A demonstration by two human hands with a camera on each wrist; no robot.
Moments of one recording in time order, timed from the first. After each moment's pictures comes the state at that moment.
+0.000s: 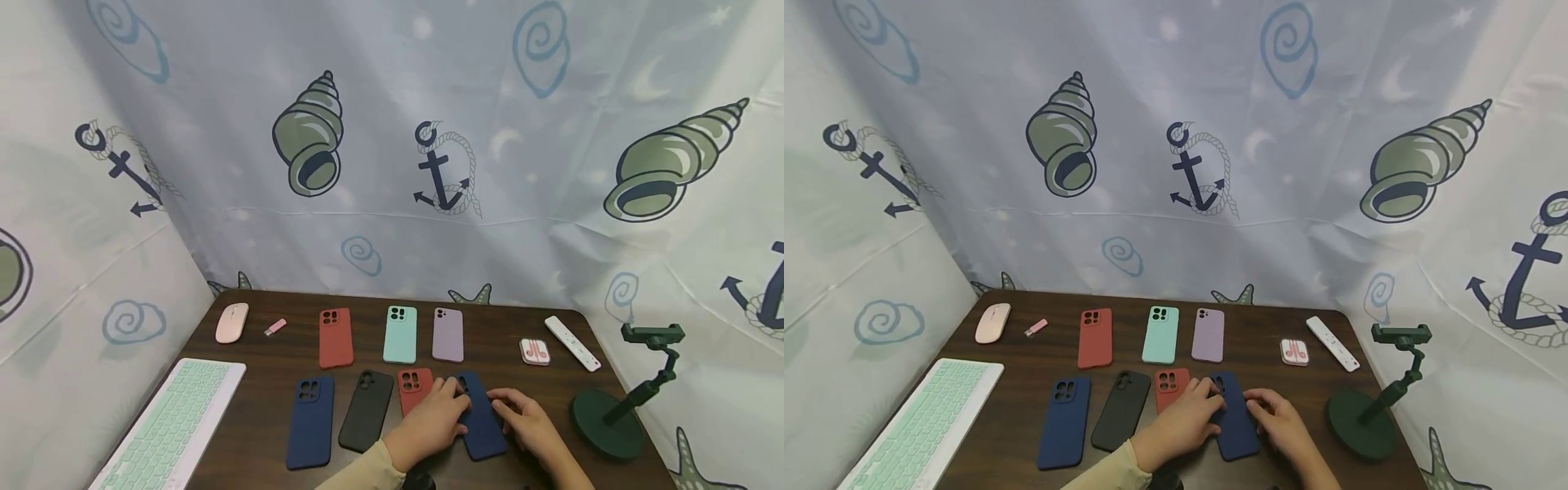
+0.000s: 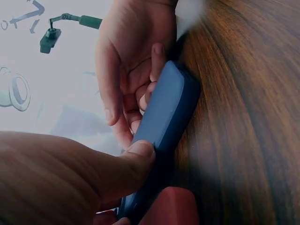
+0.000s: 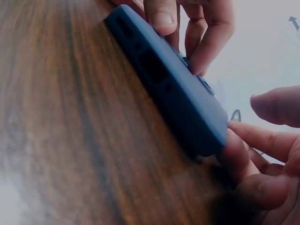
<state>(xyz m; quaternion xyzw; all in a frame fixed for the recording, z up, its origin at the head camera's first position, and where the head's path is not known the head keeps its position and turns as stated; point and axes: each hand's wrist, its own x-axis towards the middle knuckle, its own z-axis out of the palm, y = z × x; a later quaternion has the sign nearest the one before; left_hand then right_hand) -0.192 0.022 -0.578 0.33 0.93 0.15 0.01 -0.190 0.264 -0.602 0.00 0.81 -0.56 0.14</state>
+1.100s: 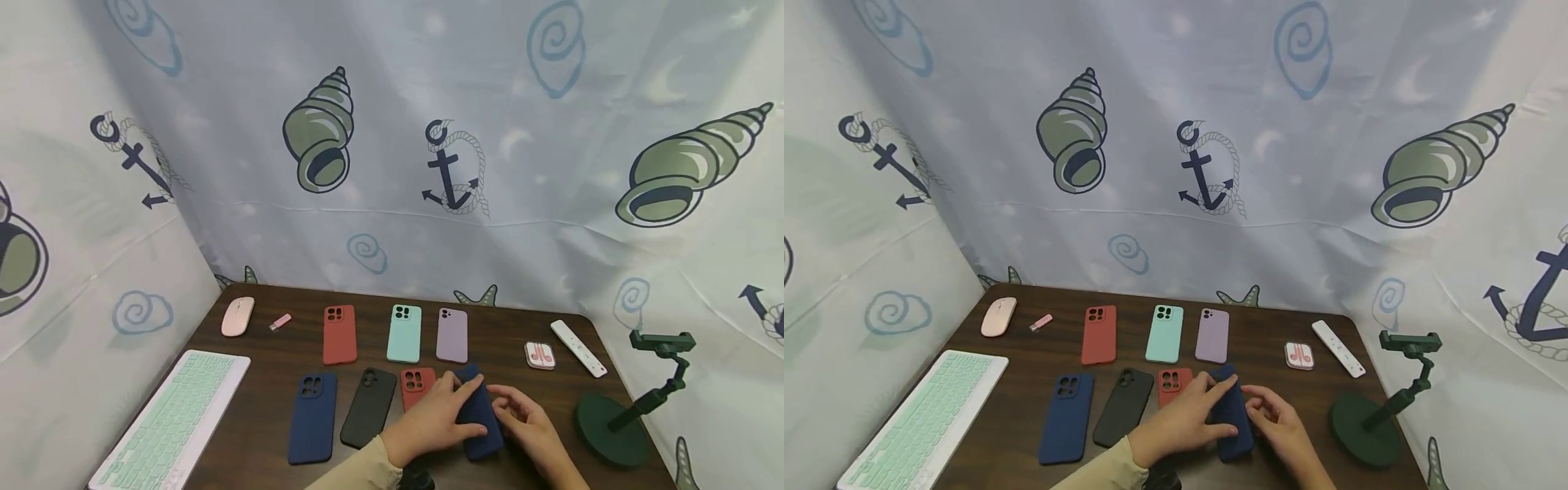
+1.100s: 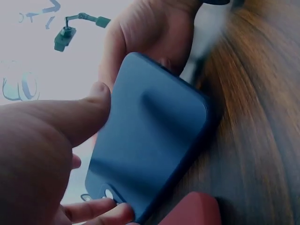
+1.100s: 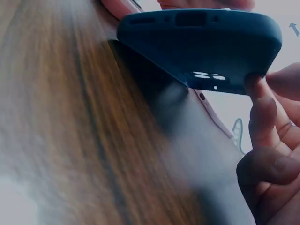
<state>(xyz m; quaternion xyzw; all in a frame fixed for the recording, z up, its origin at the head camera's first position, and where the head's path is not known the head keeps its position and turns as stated) -0.193 0.011 -0.571 0.29 0.91 0.29 0.07 -0.183 0.255 -0.596 -0.08 0.75 -0.64 0.11</state>
